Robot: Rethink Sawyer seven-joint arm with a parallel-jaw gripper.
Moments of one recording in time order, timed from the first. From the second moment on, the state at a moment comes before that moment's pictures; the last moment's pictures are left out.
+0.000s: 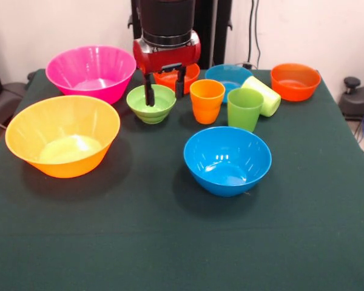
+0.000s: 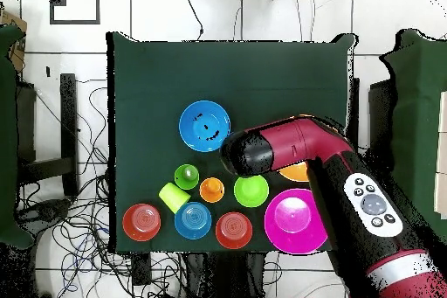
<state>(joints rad) -0.72 -0.73 0.63 1.78 -0.69 0.75 1.61</state>
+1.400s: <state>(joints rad) -0.83 -0.60 0.72 1.74 -0.76 0.78 1.45</state>
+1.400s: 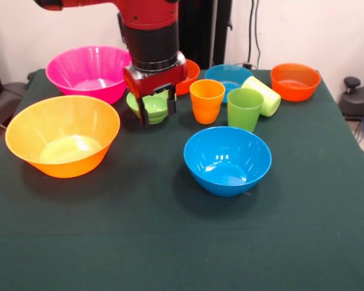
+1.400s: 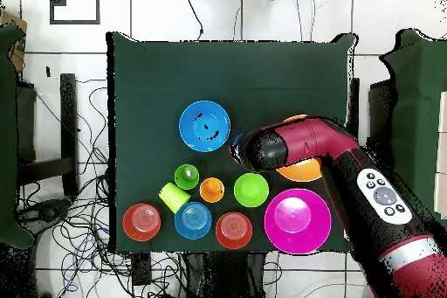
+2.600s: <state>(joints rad) -0.90 -0.60 0.76 1.73 -0.81 0.91 1.31</state>
